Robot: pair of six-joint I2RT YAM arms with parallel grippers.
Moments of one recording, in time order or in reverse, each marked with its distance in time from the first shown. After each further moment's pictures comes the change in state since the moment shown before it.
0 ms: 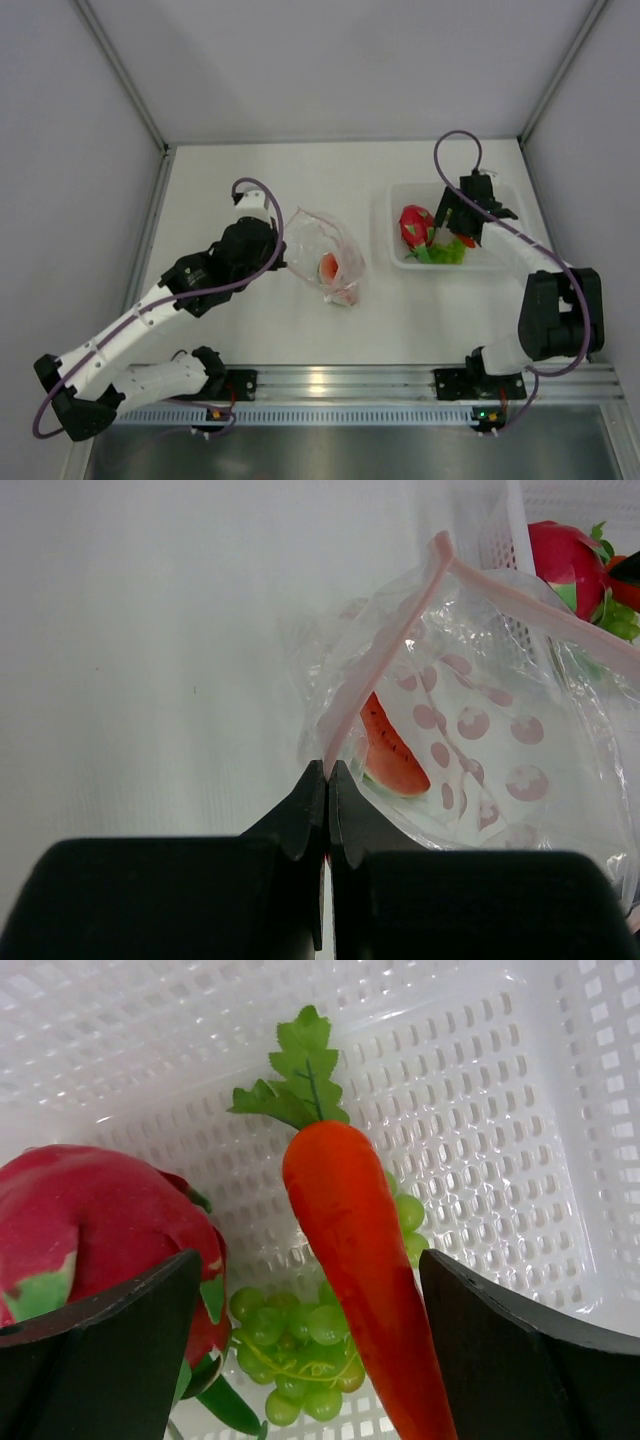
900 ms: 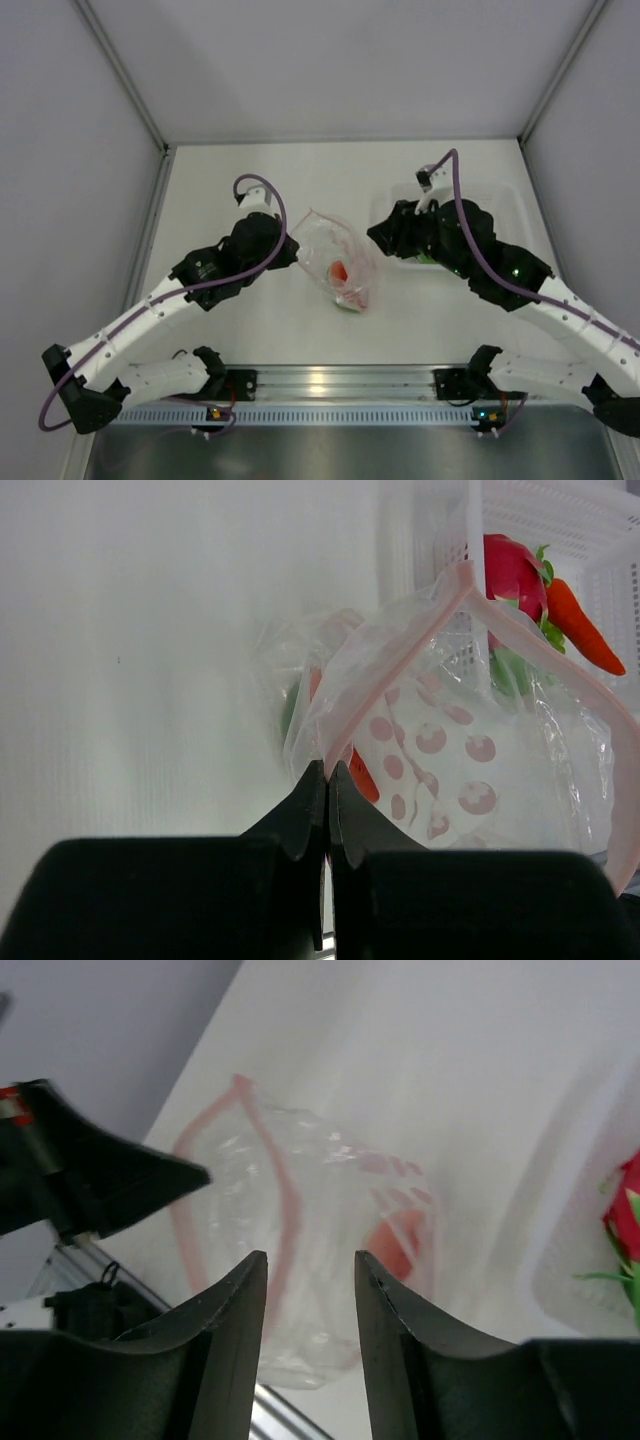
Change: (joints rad) left arm 0.002 0.064 0.021 0.018 0.074 -0.186; right arm 0.708 -0.560 0.143 -0.171 -0.084 0.122
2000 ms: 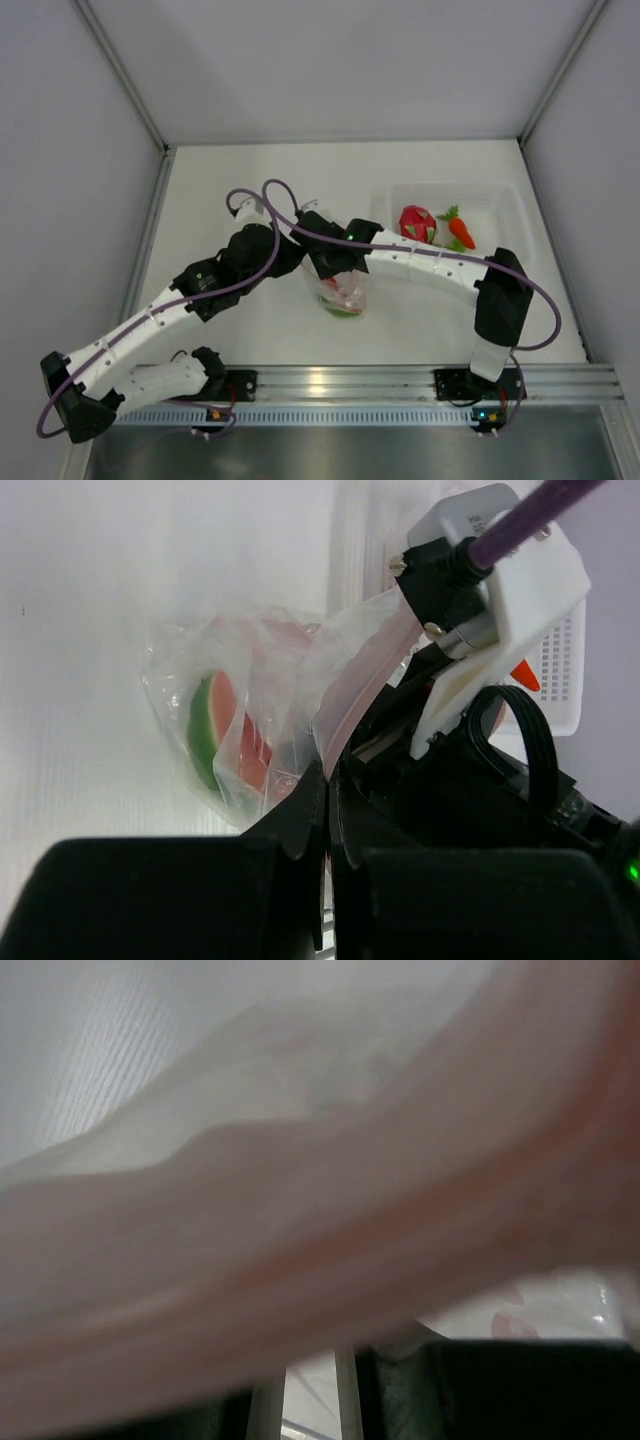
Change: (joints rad) left arm 0.003 -0.060 -0.132 0.145 0.063 -0.207; right arm 0.264 0.835 0.452 -0.333 0.197 -0.032
